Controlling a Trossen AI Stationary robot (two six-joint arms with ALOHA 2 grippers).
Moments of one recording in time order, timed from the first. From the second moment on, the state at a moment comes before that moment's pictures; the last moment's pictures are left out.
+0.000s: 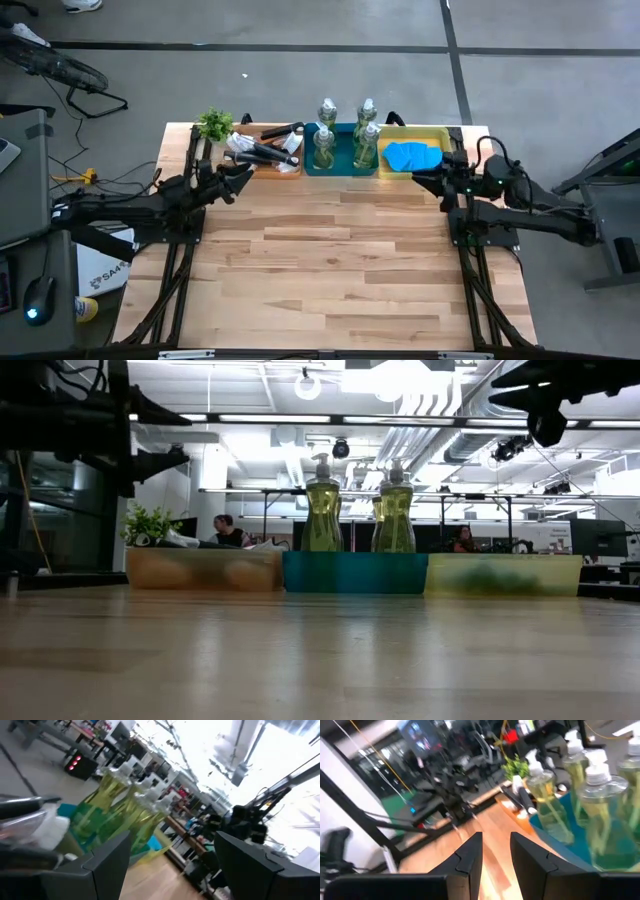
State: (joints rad) left arm 0.13 0.36 0.01 0.55 -0.40 -0.66; right arm -0.27 0.32 0.50 -0.27 -0.05 0.48
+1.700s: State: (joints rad) left arm 0.13 0.01 0.05 0.04 -0.42 -0.57; right arm 0.07 0.10 0.01 0.04 0.07 0.42
